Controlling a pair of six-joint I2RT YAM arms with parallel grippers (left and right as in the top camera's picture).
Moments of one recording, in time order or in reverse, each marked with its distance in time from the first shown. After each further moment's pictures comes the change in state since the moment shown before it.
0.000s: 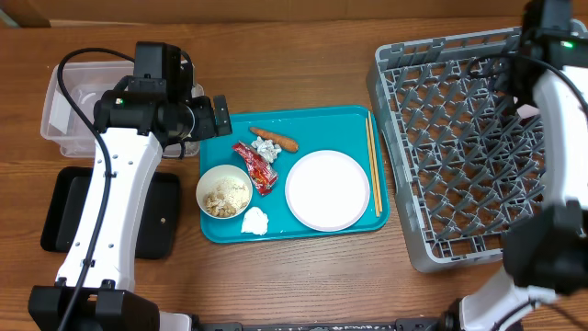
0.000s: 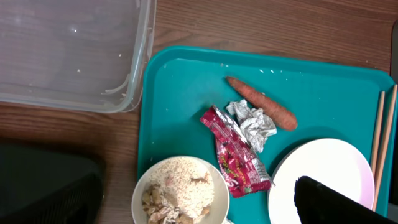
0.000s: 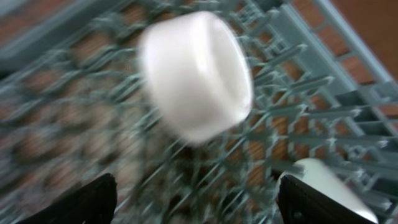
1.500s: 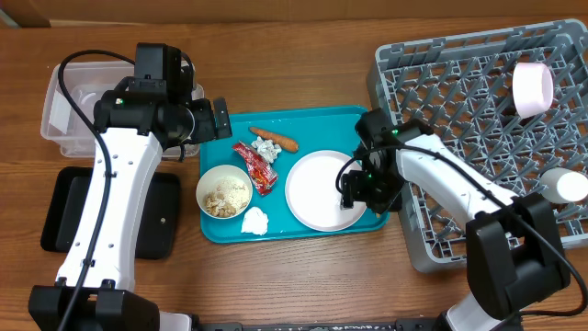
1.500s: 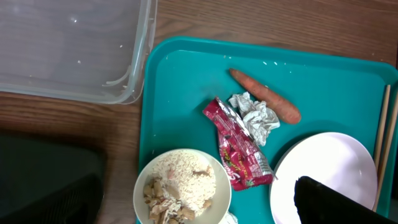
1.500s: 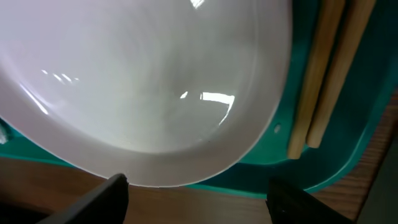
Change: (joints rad) left arm 0.000 0.000 0.000 -0.026 0.000 0.000; right arm 0.583 -0.071 -0.664 0.087 -0.620 0.106
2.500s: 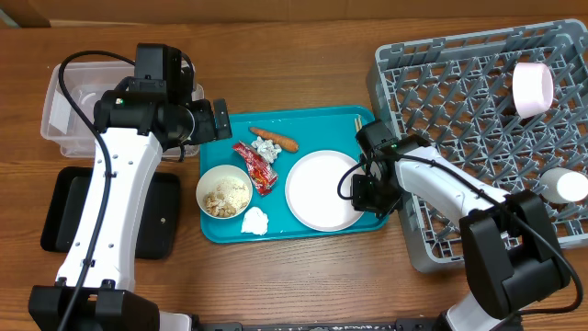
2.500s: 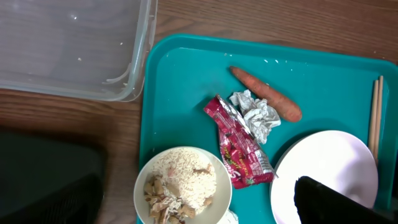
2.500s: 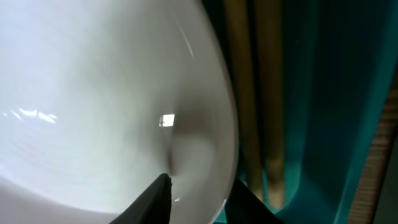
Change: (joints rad) left arm 0.000 0.000 0.000 -0.008 0.000 0.000; right arm 0.002 0.003 -0.121 0.202 0.097 0.064
